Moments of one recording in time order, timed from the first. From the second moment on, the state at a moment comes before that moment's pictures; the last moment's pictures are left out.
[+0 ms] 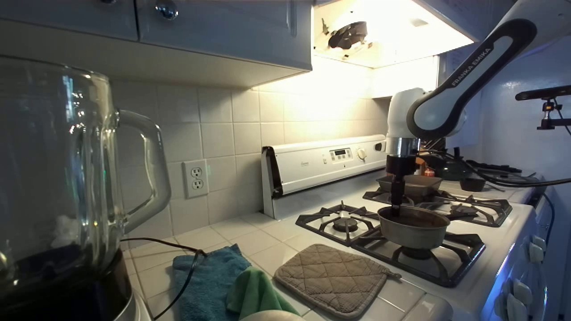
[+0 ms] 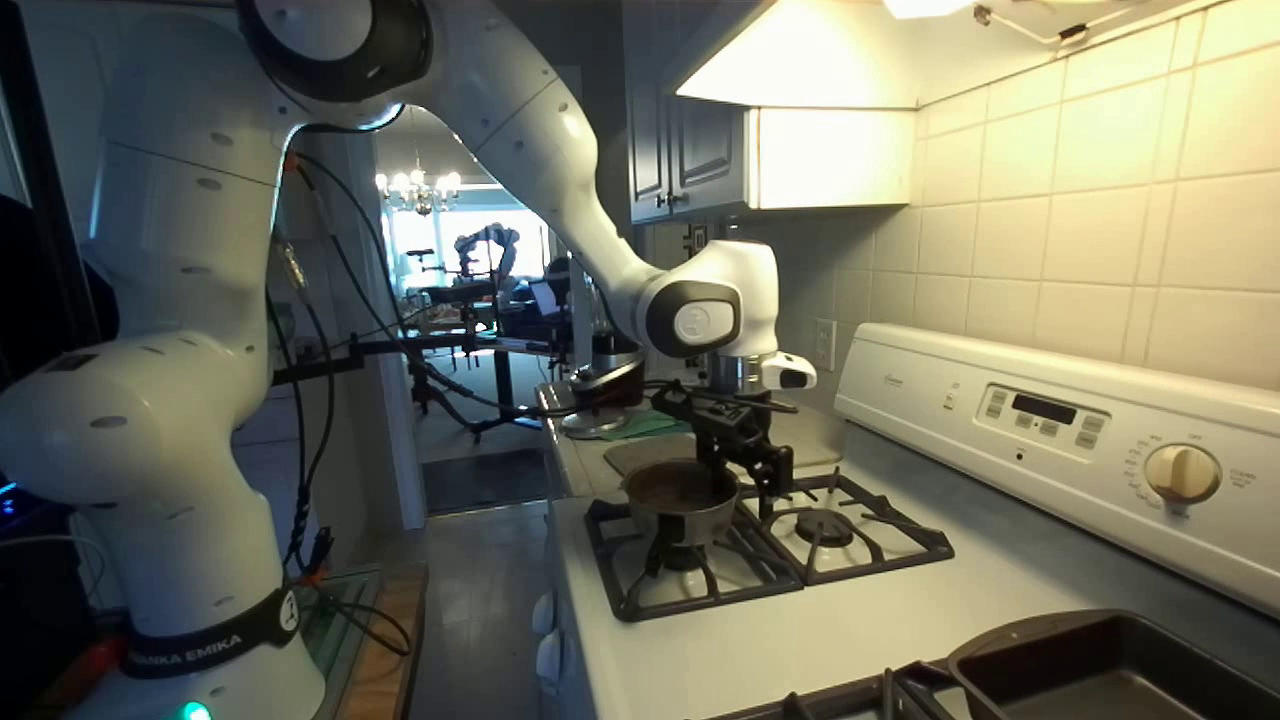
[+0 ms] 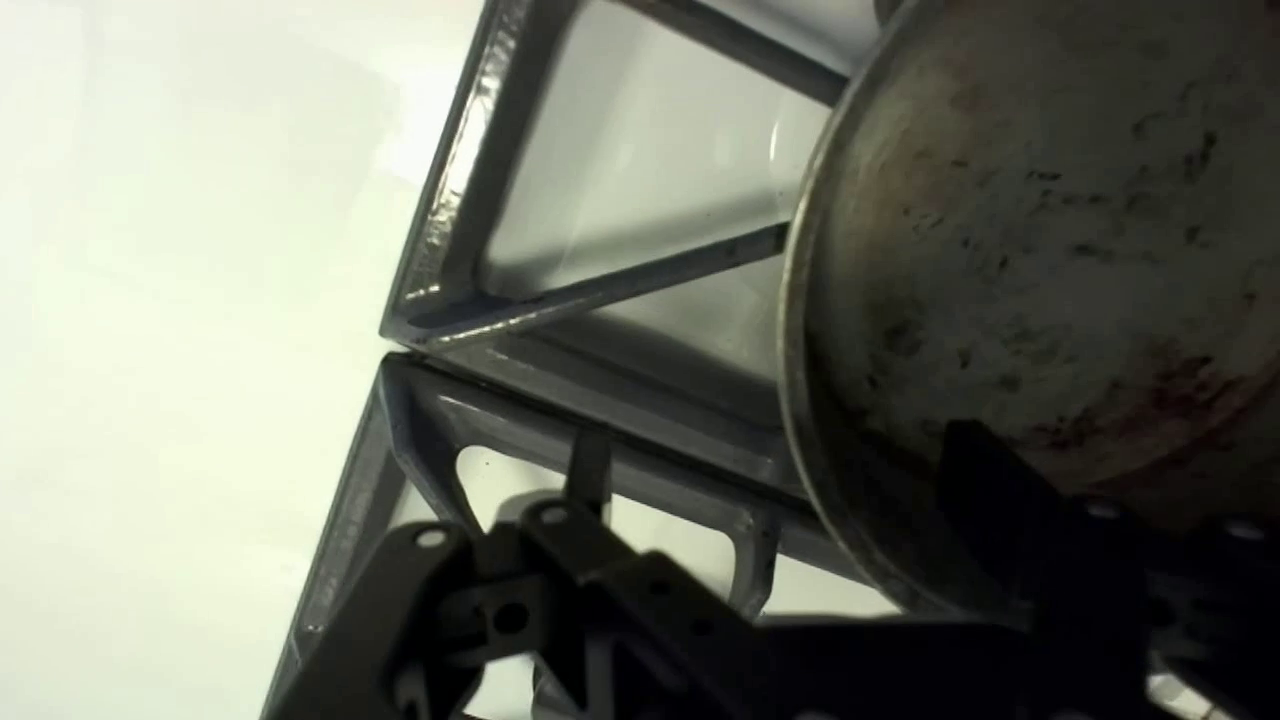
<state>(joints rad) 0.04 0.29 0.07 -2.15 0.00 2.51 -0.30</state>
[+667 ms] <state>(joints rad) 0.04 0.31 0.08 -2.15 -0.01 2.50 -0.31</state>
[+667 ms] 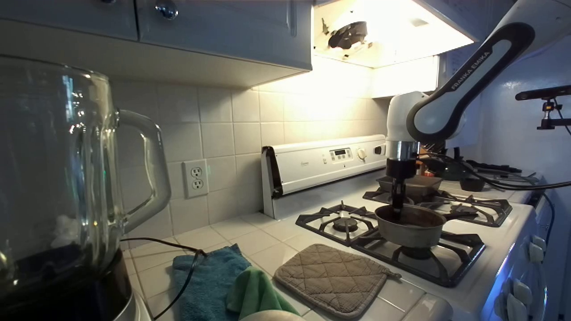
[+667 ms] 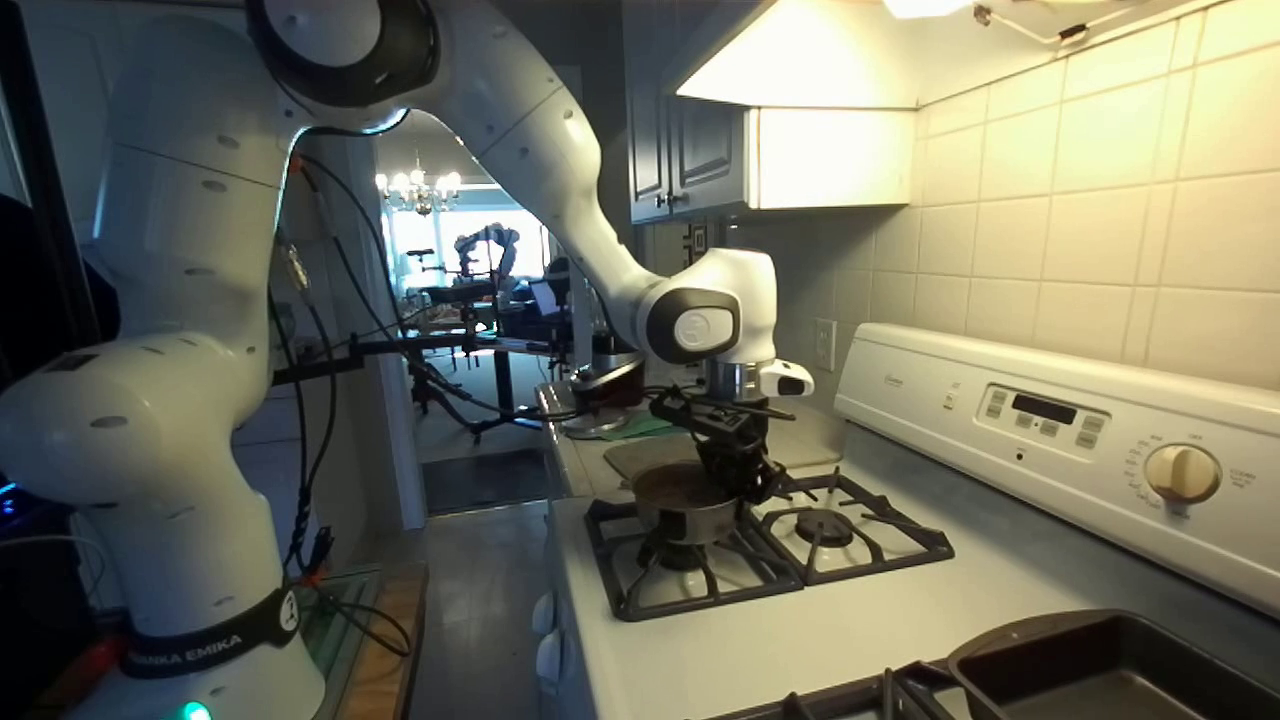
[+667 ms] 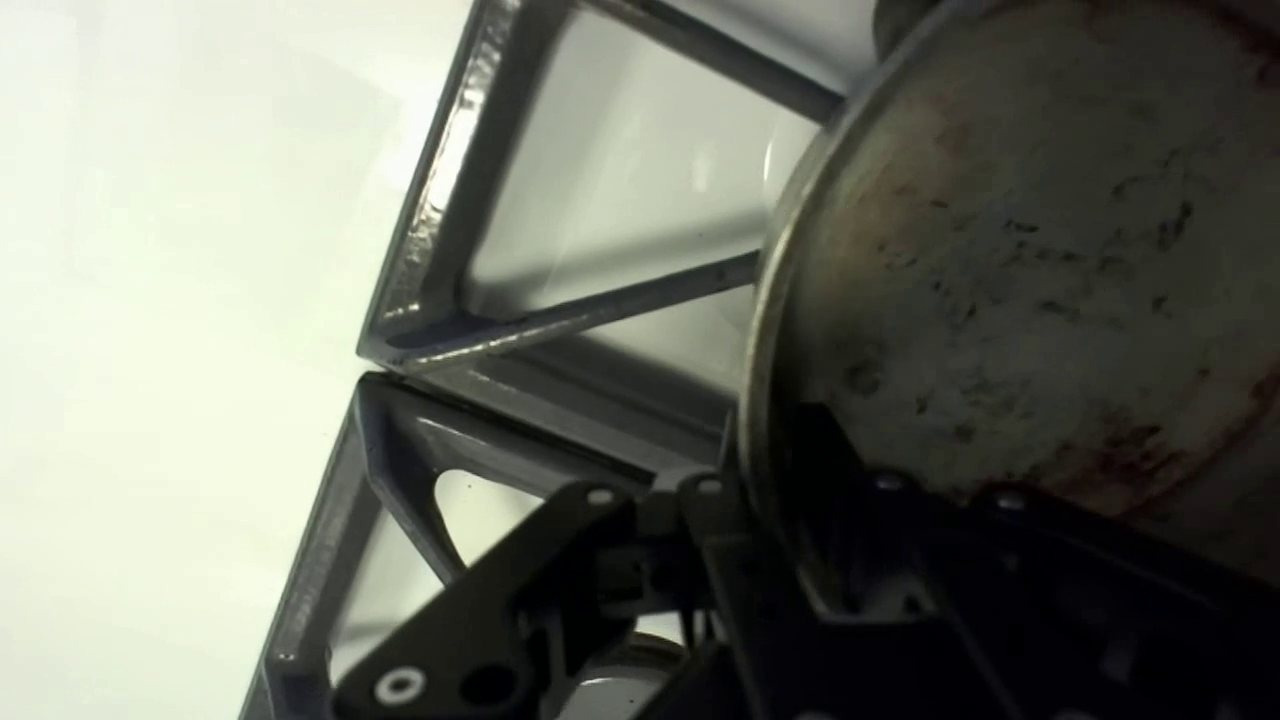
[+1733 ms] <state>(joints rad) 0.04 0.32 0.11 -2.10 -0.01 2.42 -0.33</state>
